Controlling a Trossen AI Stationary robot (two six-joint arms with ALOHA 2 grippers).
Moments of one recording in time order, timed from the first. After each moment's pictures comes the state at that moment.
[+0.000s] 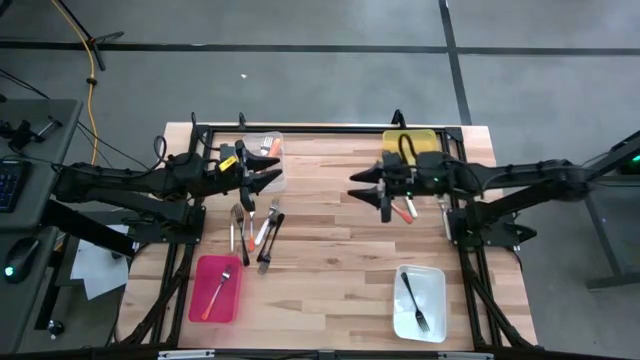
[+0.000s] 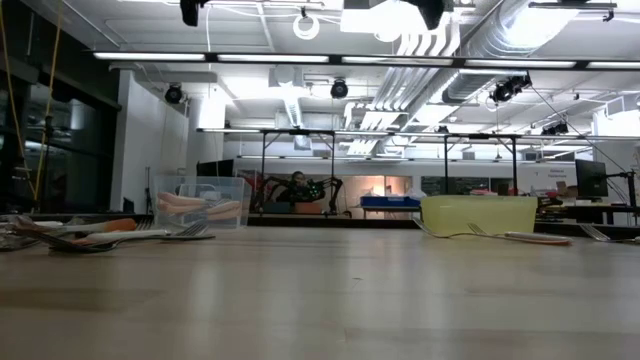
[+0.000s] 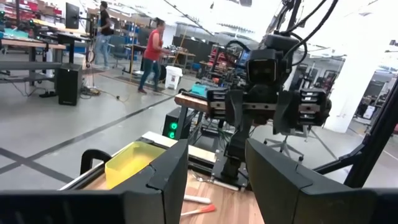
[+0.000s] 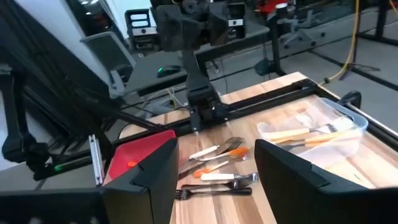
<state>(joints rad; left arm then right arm) -0.02 0.85 0.69 0.26 -0.29 -0.21 0.01 1.13 0.96 0.01 0.05 0.29</state>
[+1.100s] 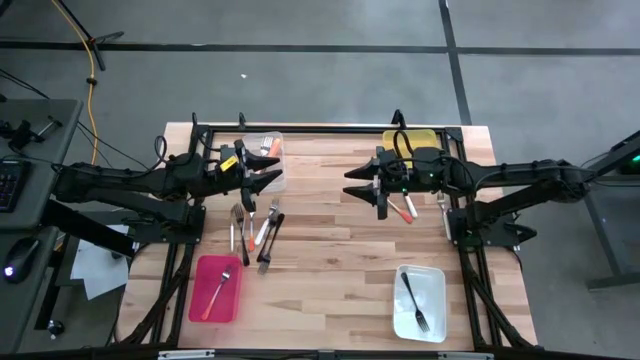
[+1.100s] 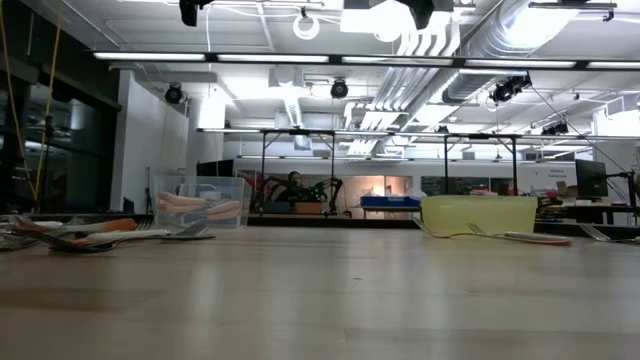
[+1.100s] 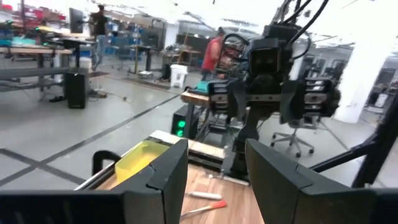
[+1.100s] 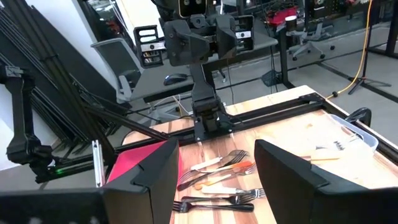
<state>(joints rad) -0.02 0.85 0.69 0.24 -0.31 -0.15 -0.02 1.16 0.96 0.09 -0.01 0.25</state>
